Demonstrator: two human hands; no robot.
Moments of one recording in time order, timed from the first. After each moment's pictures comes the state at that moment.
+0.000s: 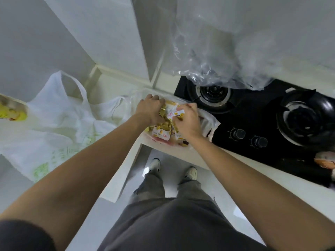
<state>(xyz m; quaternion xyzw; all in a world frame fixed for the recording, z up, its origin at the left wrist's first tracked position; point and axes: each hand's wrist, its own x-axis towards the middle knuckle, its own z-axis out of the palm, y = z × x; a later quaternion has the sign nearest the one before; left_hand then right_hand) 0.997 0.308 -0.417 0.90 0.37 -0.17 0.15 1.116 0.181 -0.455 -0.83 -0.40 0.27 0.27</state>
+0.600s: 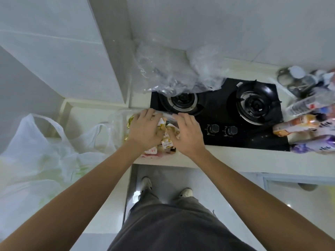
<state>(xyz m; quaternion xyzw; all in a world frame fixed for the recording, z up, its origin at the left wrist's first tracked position) 0.990 0.275 -0.386 0.97 0.23 0.00 0.13 1.108 0.123 -0.401 -0.87 -0.45 0.05 0.18</state>
